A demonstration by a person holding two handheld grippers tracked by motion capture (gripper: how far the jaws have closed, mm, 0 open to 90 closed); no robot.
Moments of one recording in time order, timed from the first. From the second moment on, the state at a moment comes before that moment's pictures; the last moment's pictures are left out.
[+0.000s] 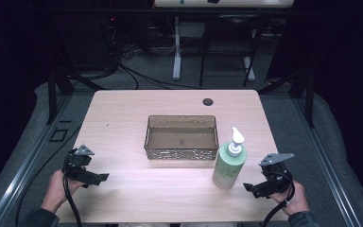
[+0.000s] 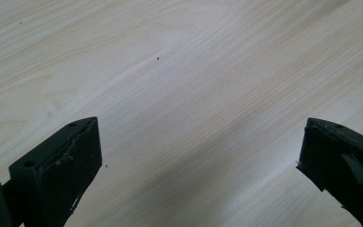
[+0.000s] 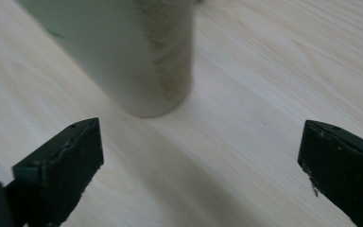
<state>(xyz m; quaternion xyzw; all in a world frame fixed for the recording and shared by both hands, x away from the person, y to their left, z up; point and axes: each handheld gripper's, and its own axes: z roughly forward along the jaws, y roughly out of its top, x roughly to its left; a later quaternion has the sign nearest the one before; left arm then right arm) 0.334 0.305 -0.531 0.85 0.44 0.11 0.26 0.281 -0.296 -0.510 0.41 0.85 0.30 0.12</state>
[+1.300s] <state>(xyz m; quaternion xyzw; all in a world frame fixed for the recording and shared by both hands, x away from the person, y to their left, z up) 0.342 0.294 -0.529 0.85 0.43 0.11 0.28 0.288 -0.251 -0.466 0.37 0.79 0.48 0.15</state>
